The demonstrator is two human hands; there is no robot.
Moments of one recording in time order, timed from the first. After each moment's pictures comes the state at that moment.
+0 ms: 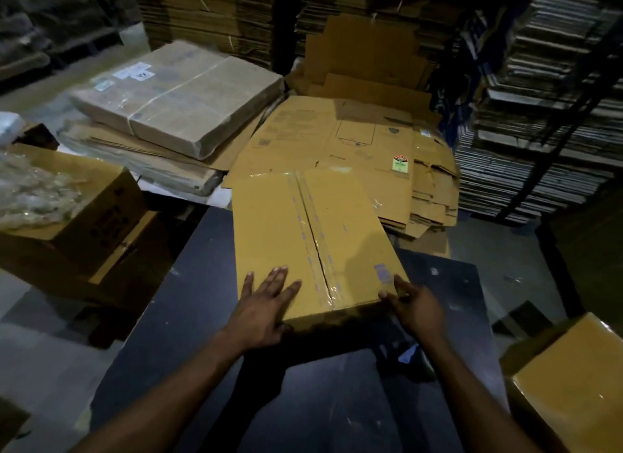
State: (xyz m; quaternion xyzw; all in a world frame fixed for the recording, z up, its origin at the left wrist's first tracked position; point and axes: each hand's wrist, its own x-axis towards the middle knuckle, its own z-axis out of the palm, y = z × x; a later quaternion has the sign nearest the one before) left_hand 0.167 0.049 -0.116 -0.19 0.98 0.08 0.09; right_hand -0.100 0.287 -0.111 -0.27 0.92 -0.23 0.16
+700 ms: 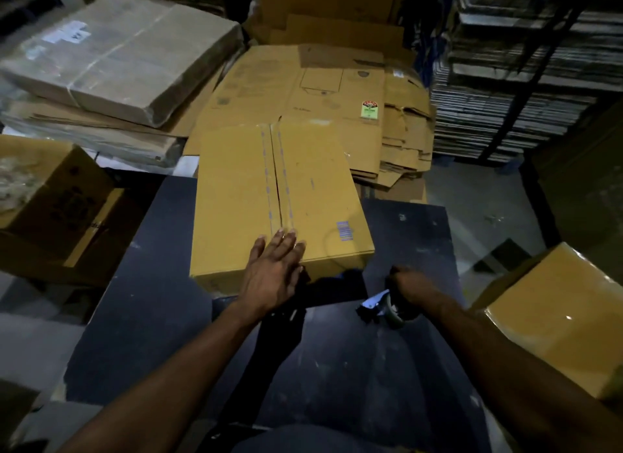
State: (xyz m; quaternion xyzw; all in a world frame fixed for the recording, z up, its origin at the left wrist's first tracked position) left_hand 0.092 0.137 -0.143 -0.16 0.97 0.07 -0.17; right_hand -0.163 0.386 -0.182 -0.42 0.86 0.07 0.27
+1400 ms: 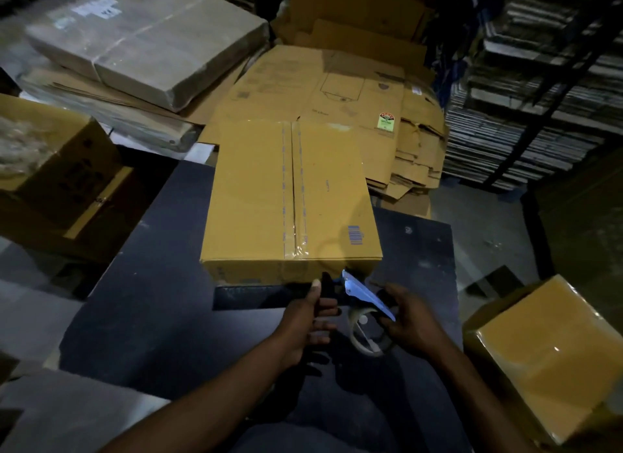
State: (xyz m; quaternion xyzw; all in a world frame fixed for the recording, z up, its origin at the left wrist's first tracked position) left_hand 0.107 0.243 -0.095 -0.48 0.39 0.78 0.04; right_hand -0.069 0.405 -0.096 -0.42 0.85 -0.23 0.23
